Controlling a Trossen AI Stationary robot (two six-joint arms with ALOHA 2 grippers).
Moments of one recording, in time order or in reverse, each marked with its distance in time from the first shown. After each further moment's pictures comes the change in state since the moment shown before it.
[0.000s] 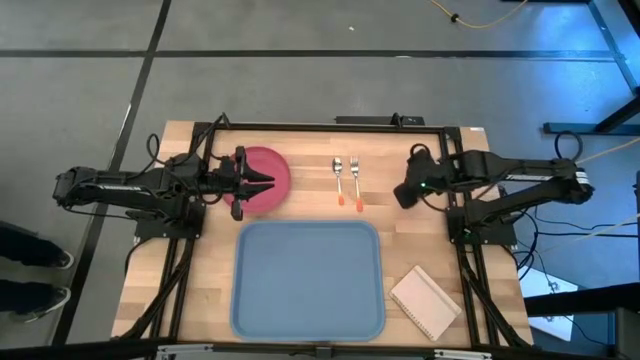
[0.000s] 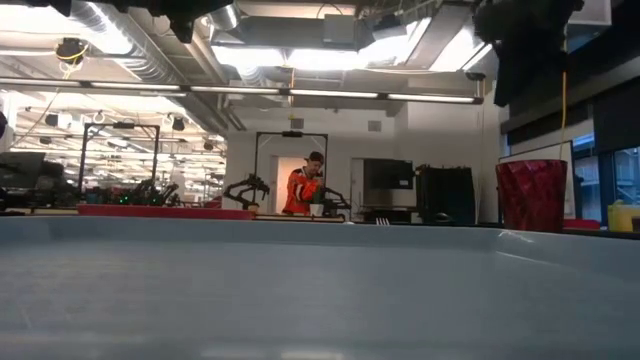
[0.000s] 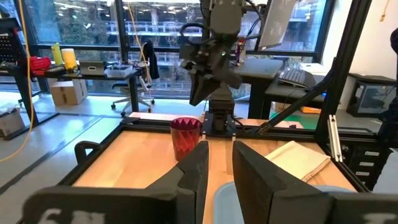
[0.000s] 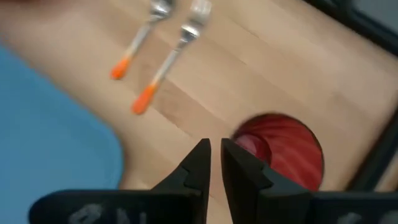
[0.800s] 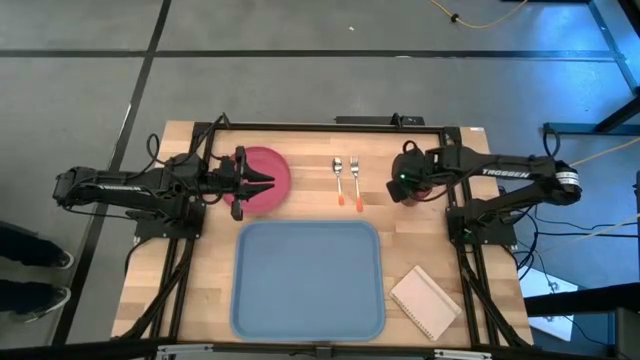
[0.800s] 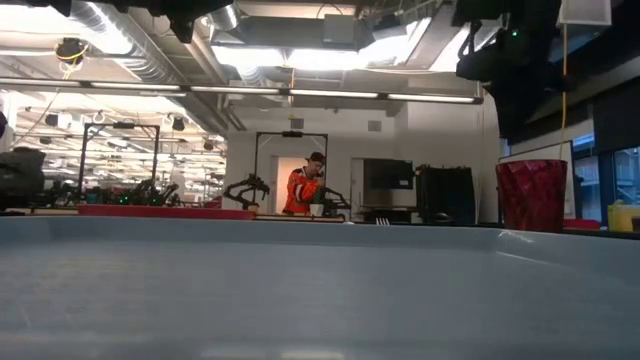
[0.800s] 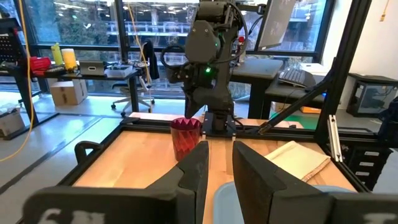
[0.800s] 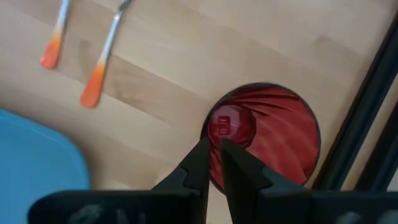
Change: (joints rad) left arm 0.000 0.000 0.000 0.000 0.000 0.000; right arm -0.149 0.135 -0.023 -0.038 -0.101 0.072
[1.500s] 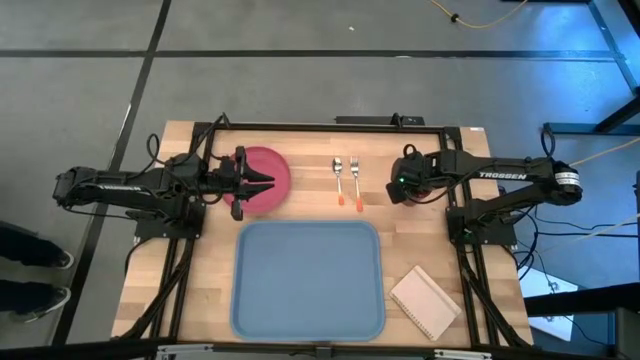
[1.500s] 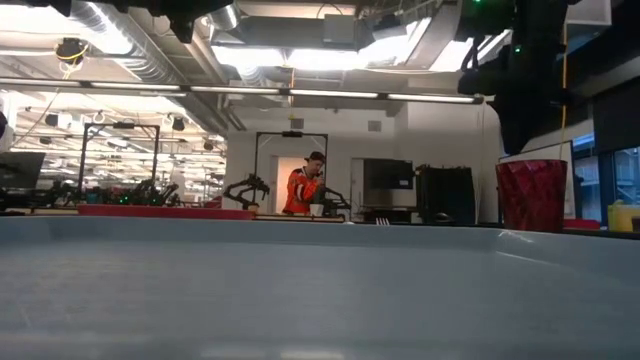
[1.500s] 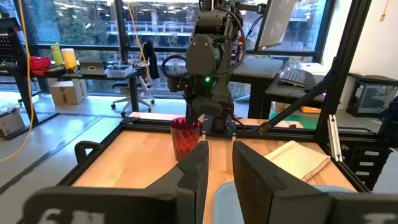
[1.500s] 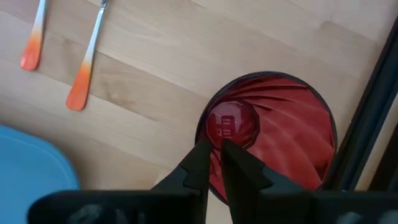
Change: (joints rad) left arm 0.000 0.000 0.000 -0.001 0.000 0.000; right arm -0.001 -0.010 -0.081 0.067 0.000 0.052
